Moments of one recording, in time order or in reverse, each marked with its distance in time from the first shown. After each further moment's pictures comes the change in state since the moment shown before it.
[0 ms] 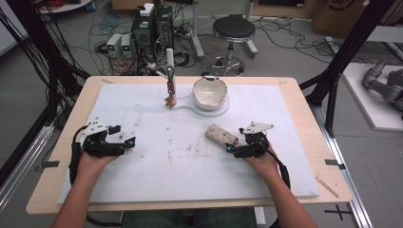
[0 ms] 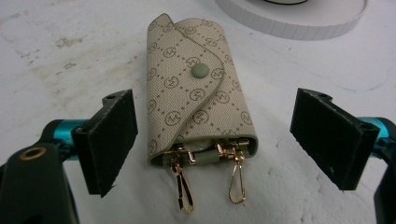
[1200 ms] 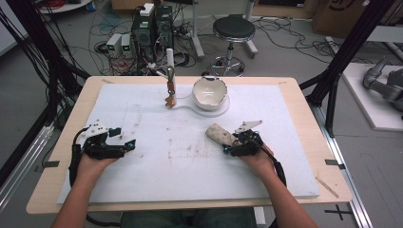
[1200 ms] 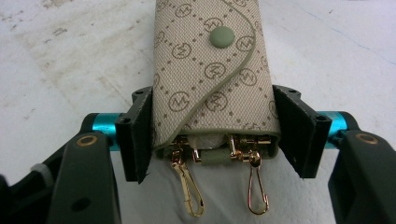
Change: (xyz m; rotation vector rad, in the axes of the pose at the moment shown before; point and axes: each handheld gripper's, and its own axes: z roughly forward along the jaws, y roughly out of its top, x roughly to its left) left arm -0.001 -0.004 0.000 0.014 -0.013 -0.008; right arm 0.001 0.007 0.018 0.164 0.041 -0.016
